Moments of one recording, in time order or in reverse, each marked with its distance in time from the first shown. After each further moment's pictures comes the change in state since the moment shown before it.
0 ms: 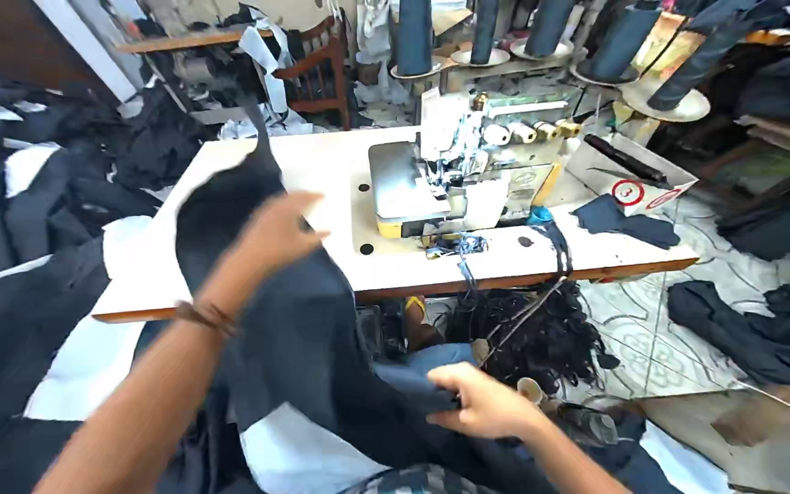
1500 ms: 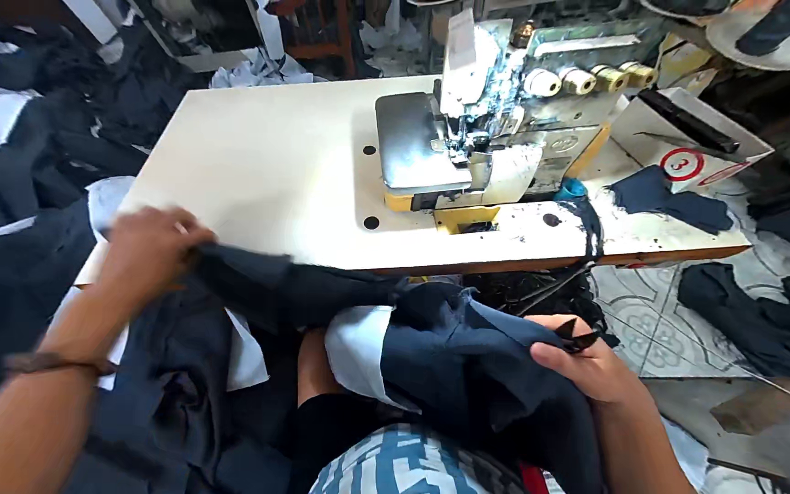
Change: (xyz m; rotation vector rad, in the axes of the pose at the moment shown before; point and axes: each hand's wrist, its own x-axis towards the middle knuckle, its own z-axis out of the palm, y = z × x) left_hand -0.115 -0.133 -0.019 0.319 0.097 0.100; right_hand -0.031 -0.004 -0.075 0.306 0.325 -0.198
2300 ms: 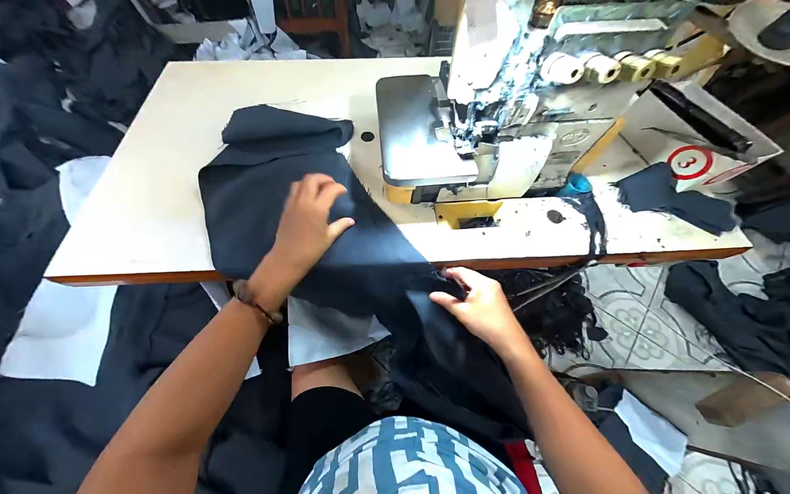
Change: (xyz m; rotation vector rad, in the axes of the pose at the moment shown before) left_hand 0.118 0.141 0.091 -0.348 0.018 -0.191; right_hand 0.063 0.073 0.040 -0.692 0.255 0.486
